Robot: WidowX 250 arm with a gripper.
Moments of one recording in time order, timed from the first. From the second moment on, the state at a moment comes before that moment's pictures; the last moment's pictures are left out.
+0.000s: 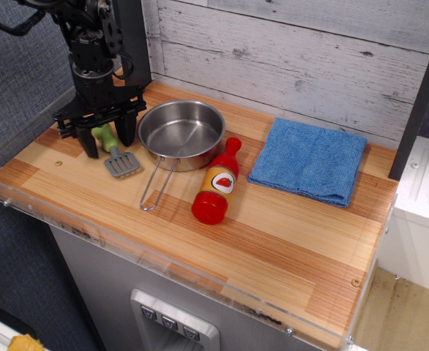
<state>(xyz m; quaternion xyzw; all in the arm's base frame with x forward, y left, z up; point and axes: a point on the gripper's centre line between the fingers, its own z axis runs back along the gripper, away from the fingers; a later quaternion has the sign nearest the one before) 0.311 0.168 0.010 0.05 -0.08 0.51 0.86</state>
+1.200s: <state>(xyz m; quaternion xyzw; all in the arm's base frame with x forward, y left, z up) 0.354 0.149 0.083 0.03 -0.14 0.39 0.91</state>
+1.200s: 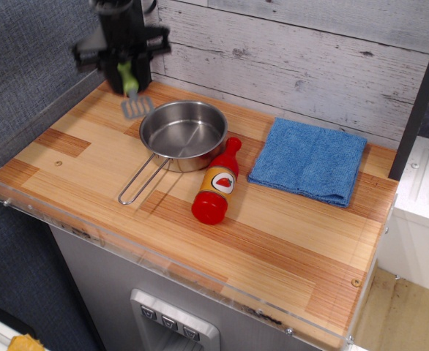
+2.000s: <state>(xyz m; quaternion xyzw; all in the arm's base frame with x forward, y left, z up) 0.384 0.077 0.116 -0.06 -0.13 0.11 0.98</state>
